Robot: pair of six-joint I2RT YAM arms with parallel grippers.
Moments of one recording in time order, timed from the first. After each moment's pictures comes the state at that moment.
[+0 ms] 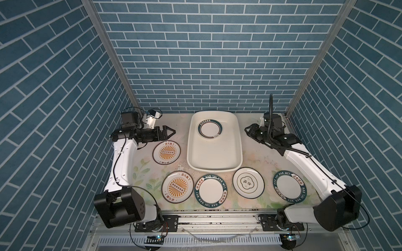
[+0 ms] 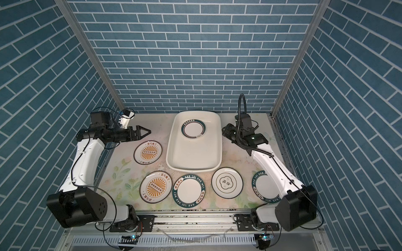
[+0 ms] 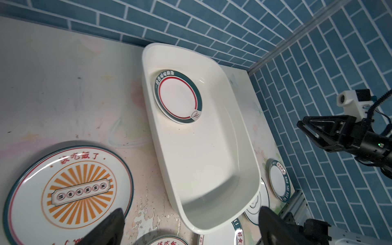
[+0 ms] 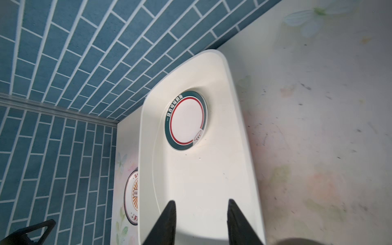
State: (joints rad) left arm 0.17 1.39 1.40 -0.93 0.84 0.08; right arm 0.39 1.29 1.19 -0.55 -0.10 0.77
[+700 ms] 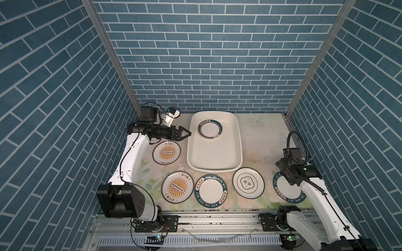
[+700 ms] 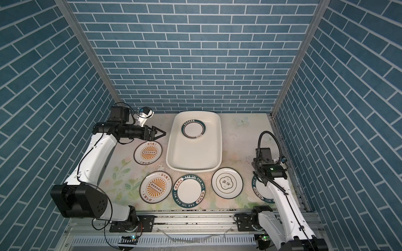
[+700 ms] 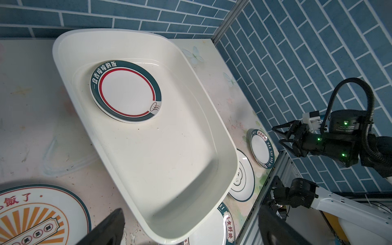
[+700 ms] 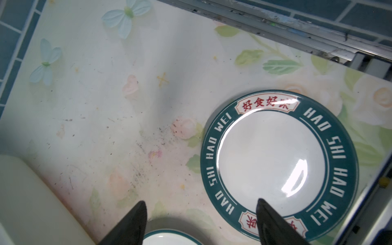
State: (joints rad) left arm -0.02 1.46 1.48 -0.95 0.85 0.11; right arm 0.08 0.91 0.74 -0.90 0.32 1.06
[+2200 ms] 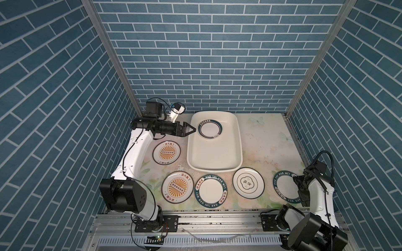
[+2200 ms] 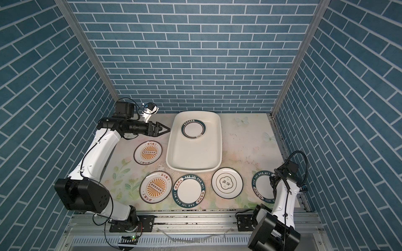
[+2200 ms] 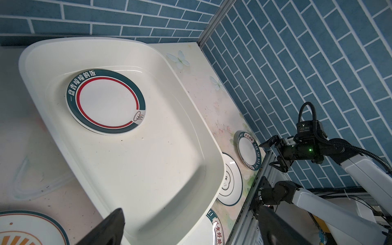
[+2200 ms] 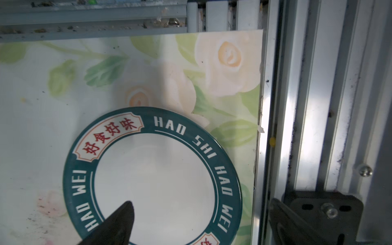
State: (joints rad) left arm -0.08 1.52 1.58 -0.94 0.88 0.06; right arm -0.56 0.94 0.59 -1.00 0.14 0.94
